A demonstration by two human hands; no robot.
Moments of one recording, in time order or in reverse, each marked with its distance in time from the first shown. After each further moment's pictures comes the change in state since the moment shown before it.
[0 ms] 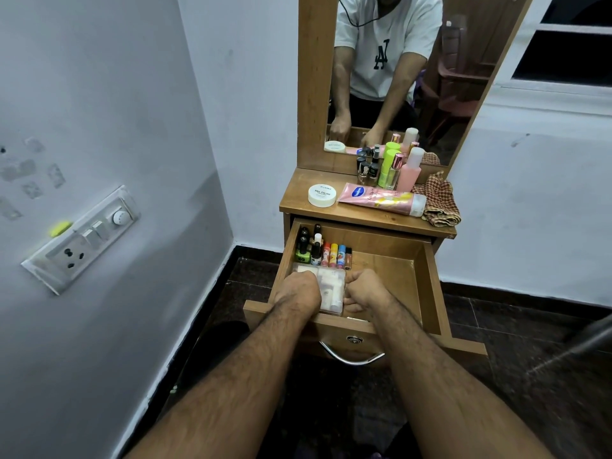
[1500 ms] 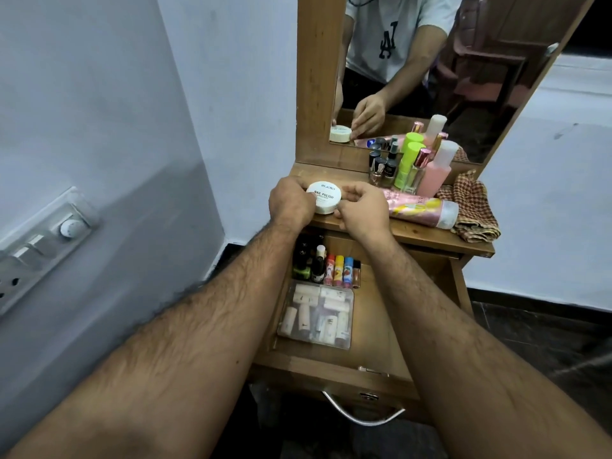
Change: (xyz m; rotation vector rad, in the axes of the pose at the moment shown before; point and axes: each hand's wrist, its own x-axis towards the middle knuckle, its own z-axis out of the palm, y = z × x) left_hand 0.143 0.018 -0.098 -0.742 0.360 -0.060; right_hand 0.076 -0.134 -0.008 0.119 0.312 -0.505
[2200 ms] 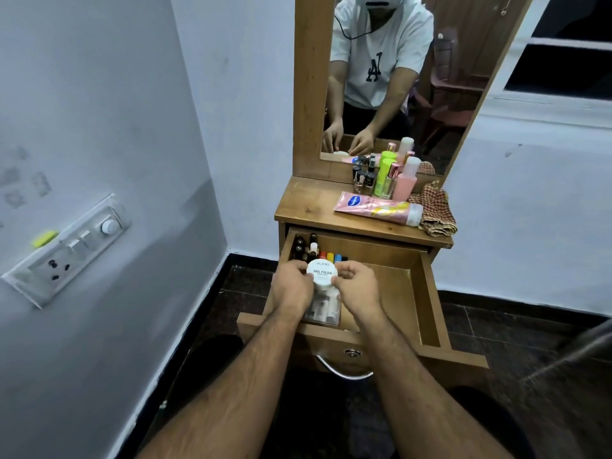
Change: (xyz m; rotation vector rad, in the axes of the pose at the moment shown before) left_hand -0.145 -0.065 0.004 -0.024 -0.090 -0.141; right_hand -0.130 0.069 -0.026 0.009 -0.050 0.183
